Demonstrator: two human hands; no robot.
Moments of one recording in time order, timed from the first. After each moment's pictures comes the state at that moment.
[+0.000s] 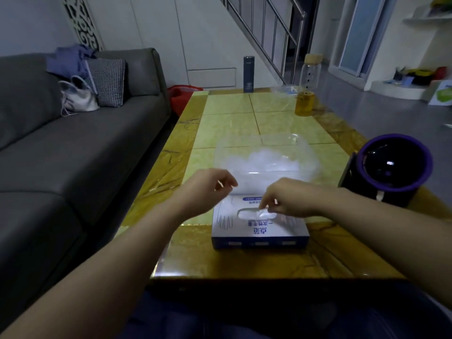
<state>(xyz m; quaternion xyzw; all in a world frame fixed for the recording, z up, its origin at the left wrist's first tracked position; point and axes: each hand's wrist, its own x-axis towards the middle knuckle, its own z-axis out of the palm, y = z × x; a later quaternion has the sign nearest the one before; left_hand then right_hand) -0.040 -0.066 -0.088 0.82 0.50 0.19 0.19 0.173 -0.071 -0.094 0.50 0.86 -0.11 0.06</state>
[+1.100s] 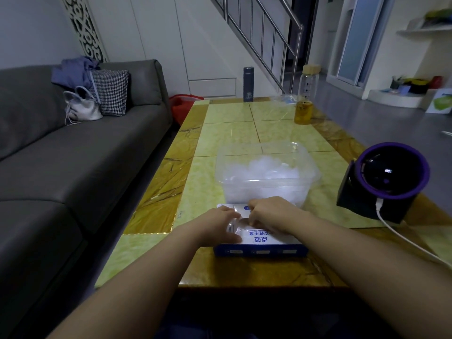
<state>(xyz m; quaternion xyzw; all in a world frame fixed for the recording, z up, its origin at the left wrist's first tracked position) -0.027 -0.072 -0.129 0.84 0.50 -0.04 0.21 0.148 -0.056 -0.143 0.46 0.88 0.01 0.09</state>
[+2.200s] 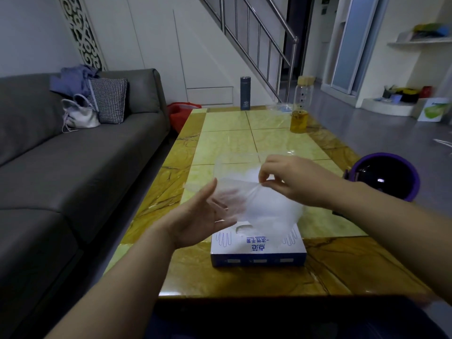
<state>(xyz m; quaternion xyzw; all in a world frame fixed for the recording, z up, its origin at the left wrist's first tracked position) -0.052 -0.083 -0.085 0.43 0.30 0.30 0.80 0.181 -0.083 -0.031 0.47 0.87 0.02 -0.14</state>
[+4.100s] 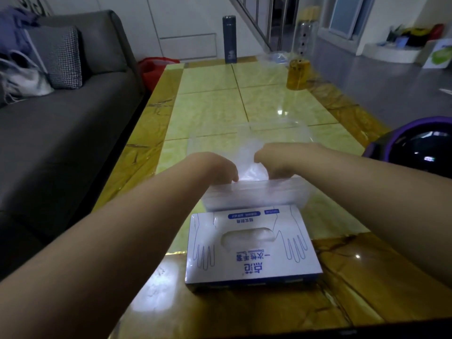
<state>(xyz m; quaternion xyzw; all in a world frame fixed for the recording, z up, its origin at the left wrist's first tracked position) 0.048 0.096 -0.119 0.82 0.47 -0.31 0.10 0.182 0.058 -0.098 0.63 0.74 -0.07 0.22</state>
